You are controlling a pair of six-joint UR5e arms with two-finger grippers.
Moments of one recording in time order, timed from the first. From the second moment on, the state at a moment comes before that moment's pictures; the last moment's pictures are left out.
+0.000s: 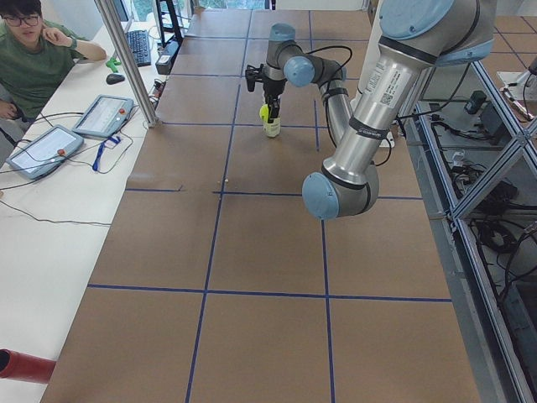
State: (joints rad) left arm -0.67 -2.14 -2.17 -1.18 -1.92 -1.33; right arm 1.54 -1.71 1.70 -1.58 2.29 -0.01
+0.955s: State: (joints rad) left arm -0.61 -2.48 -1.86 -1.12 -1.95 -1.49; right arm 1.54 -1.71 1.70 -1.58 2.29 -0.01
